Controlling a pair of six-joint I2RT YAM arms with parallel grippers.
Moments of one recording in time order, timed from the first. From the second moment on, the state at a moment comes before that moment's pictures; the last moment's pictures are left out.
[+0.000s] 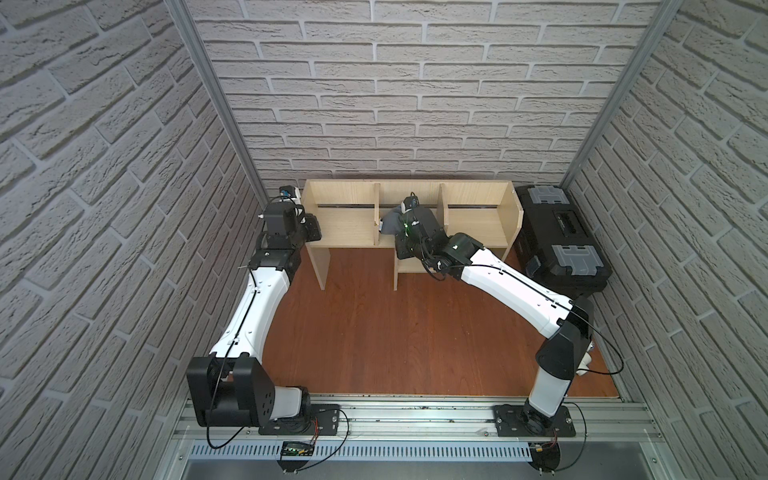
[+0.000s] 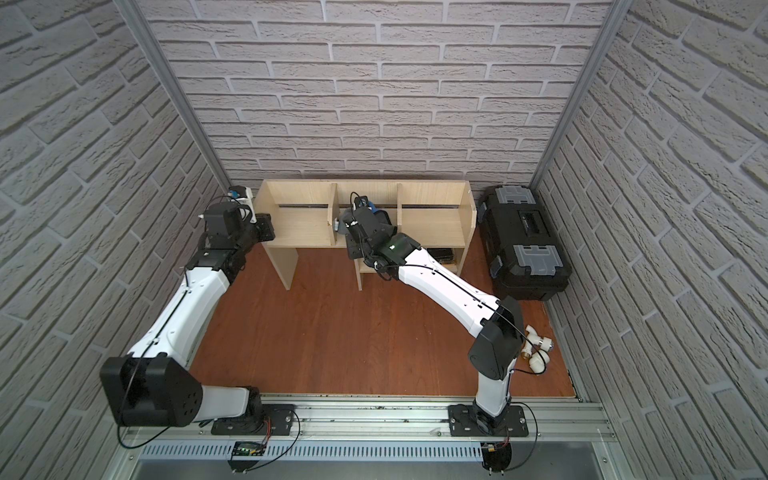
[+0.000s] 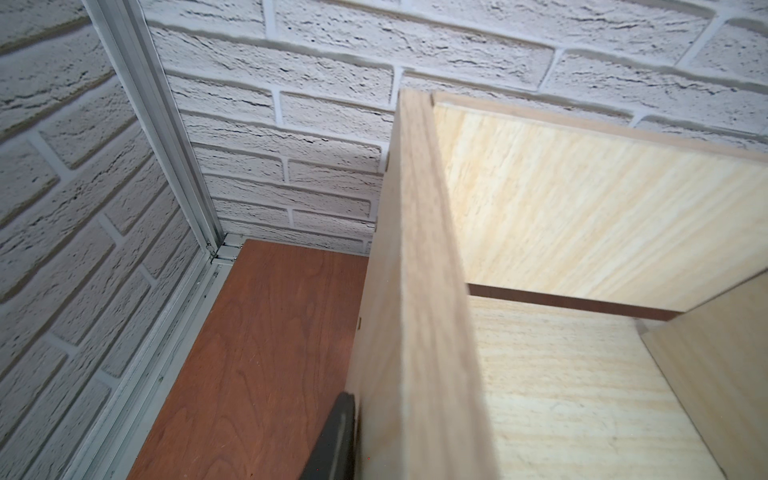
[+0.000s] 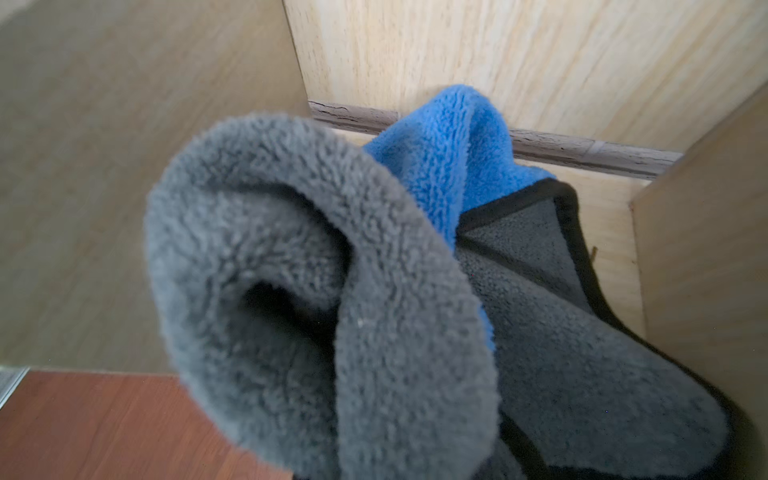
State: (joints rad) left arm 0.06 1.36 1.22 -0.24 0.02 -0.18; right arm 0.76 1.81 1.82 -0.70 0.41 0.38
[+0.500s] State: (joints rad) left arm 0.06 1.36 1.22 -0.24 0.02 -0.18; right arm 0.76 1.81 1.86 -0.75 0.62 0.34
